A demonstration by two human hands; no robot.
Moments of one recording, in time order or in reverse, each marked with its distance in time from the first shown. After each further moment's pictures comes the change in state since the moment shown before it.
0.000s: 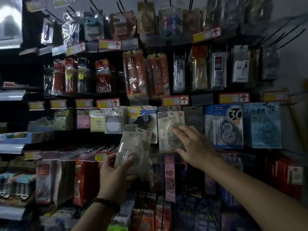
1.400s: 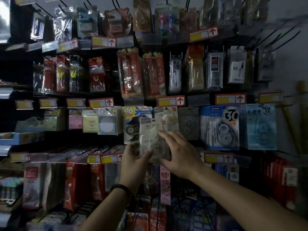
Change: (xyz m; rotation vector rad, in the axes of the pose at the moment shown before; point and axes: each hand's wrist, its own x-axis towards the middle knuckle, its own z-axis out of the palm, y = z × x) left_hand 0.017 -0.023 0.063 0.256 -0.127 0.158; right_hand -0.002 -0.033 0.013 0.269 0.048 -0.014
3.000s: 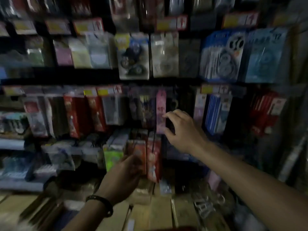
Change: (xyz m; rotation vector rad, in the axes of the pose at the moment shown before) left_hand -0.189 -0.108 -0.118 1.096 -0.512 0.025; right_hand -0.150 -0.049 0.019 0.092 -0.279 0.258
